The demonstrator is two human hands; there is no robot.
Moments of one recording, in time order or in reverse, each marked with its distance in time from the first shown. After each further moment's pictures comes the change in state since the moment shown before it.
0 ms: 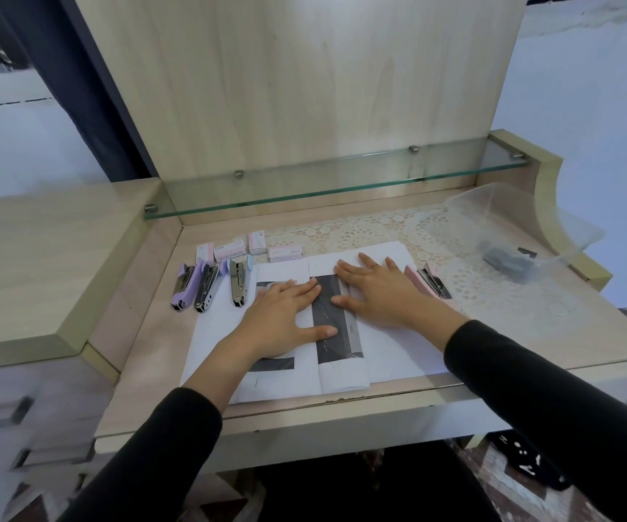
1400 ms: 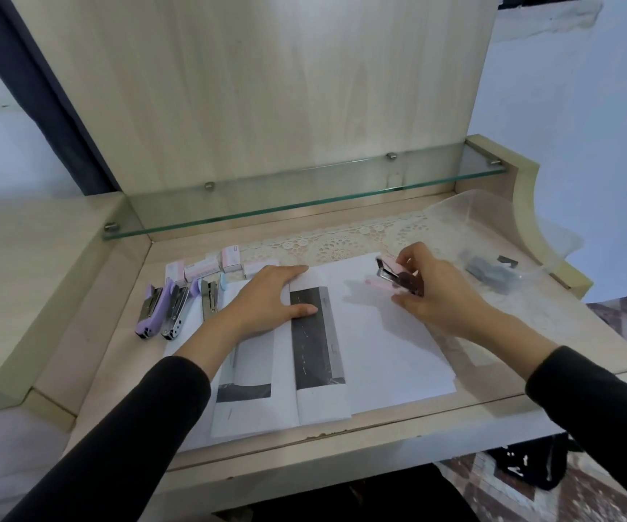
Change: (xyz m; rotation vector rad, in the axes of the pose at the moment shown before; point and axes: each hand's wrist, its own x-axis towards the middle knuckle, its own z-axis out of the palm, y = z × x) left_hand 0.056 -0.007 -0.018 -0.236 0.110 0.044; right_hand -0.055 0.051 -0.033 0.449 0.362 0.177
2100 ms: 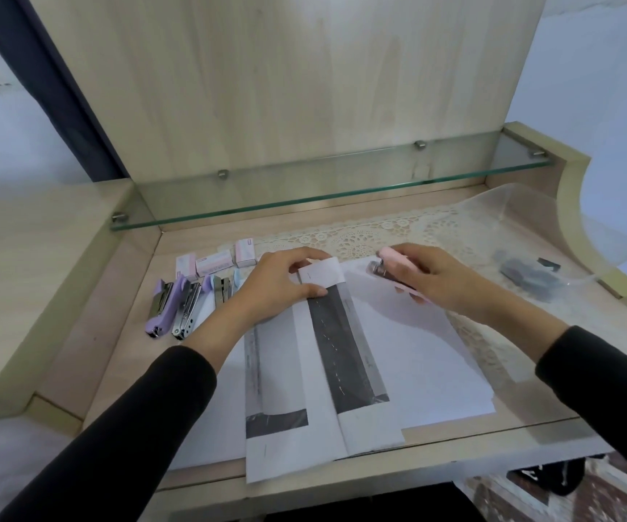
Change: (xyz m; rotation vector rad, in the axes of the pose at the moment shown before) left_hand 0.017 -0.011 -0.010 -0.297 0.110 0.011; right_hand 0.036 -0.014 0.009 0.386 -0.227 0.050
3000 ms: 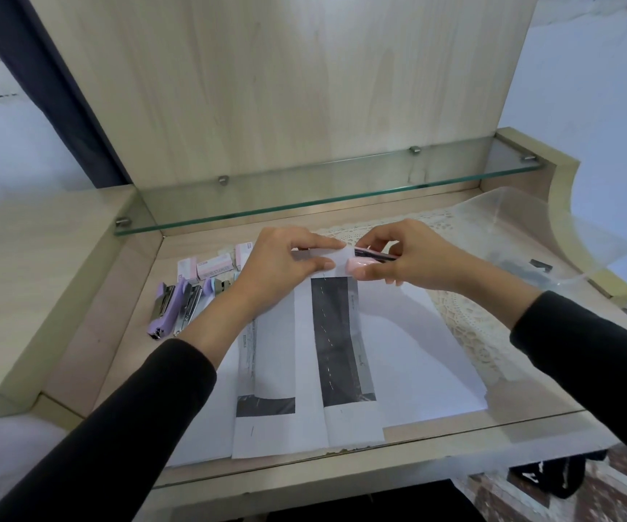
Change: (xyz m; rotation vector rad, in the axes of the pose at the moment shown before) left_hand -0.004 0.039 -0.012 -0.051 0.208 0.272; right_hand 0.018 -0.034 -0.005 -0.130 -0.007 -0.096
